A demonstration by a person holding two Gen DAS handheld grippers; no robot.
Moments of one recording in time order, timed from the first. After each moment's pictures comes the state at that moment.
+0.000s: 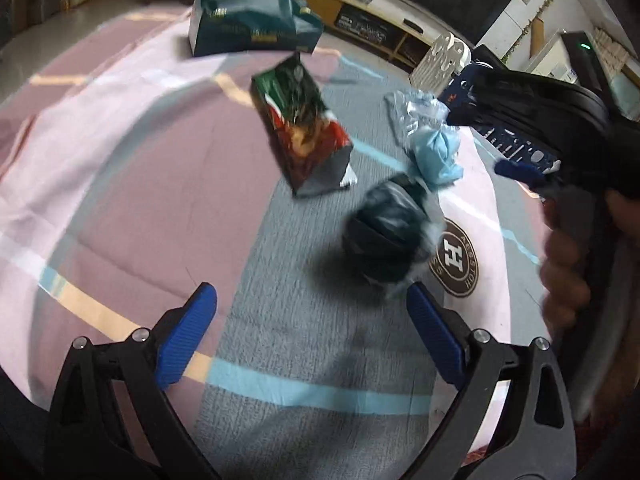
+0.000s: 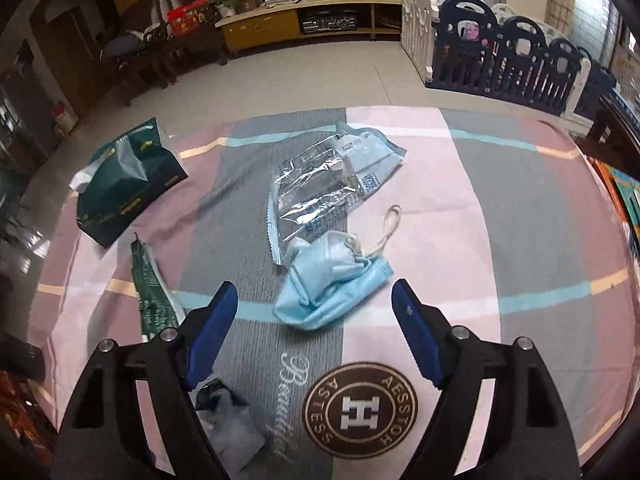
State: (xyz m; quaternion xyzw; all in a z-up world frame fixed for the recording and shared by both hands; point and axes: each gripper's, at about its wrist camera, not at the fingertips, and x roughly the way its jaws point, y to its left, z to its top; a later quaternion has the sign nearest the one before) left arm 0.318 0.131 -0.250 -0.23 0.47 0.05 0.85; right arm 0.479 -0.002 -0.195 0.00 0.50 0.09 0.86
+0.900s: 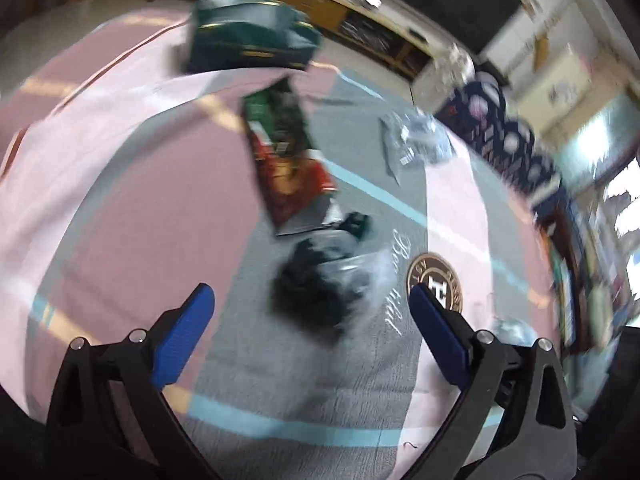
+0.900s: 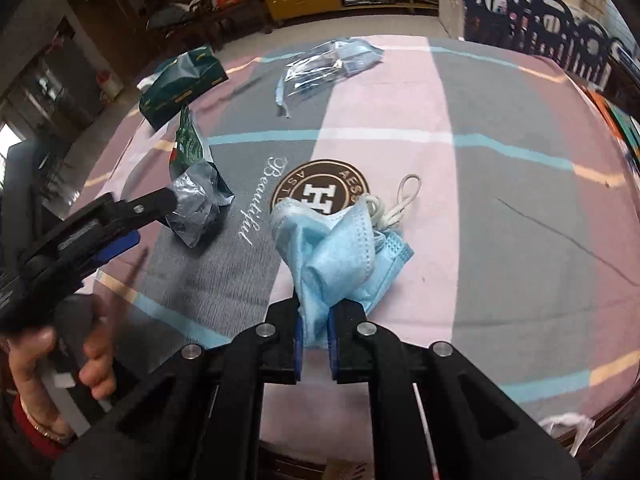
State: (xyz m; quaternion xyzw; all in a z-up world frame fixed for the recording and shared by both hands) left arm 0.348 0.126 -0.234 -0.22 0.47 0.05 0.86; right arm 0.327 -0.102 -0.211 0.04 0.53 0.18 0.83
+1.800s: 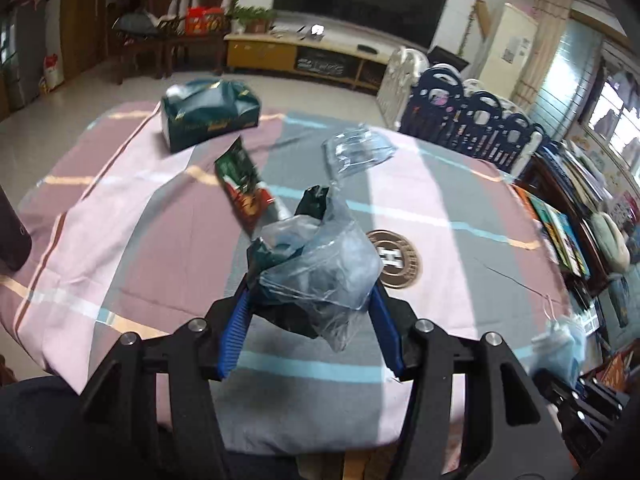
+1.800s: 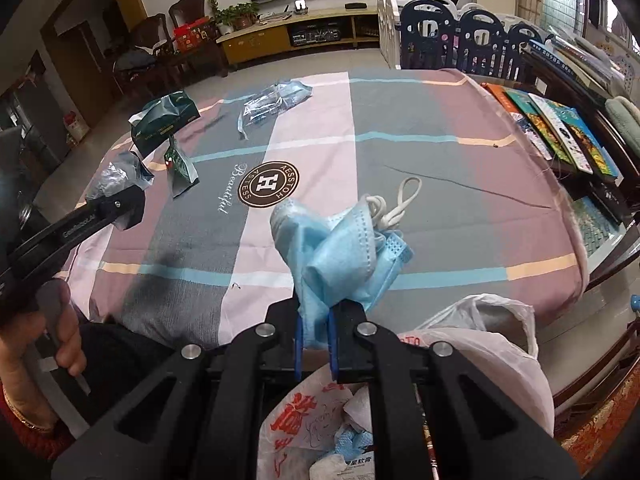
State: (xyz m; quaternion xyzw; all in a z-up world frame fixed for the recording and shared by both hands) left arm 0.256 0.075 -0.154 -0.10 0.39 0.02 0.91; right arm 0.219 -0.148 -0.156 0.04 0.47 0.09 0.88
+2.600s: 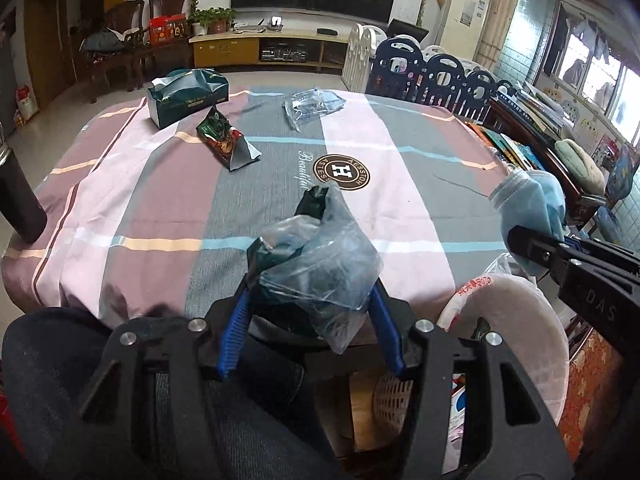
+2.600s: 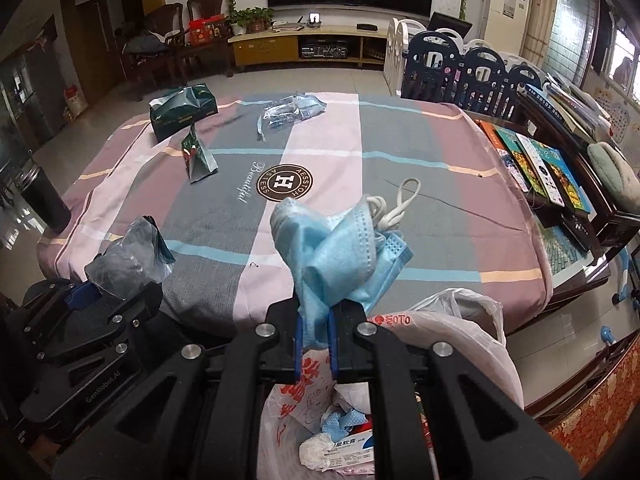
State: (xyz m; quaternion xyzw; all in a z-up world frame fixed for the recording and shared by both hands) left arm 0.152 0.042 -0.164 -0.05 0.42 -0.02 0.91; right arm 0.177 -0.116 -0.130 -0.03 0.44 0.08 0.89
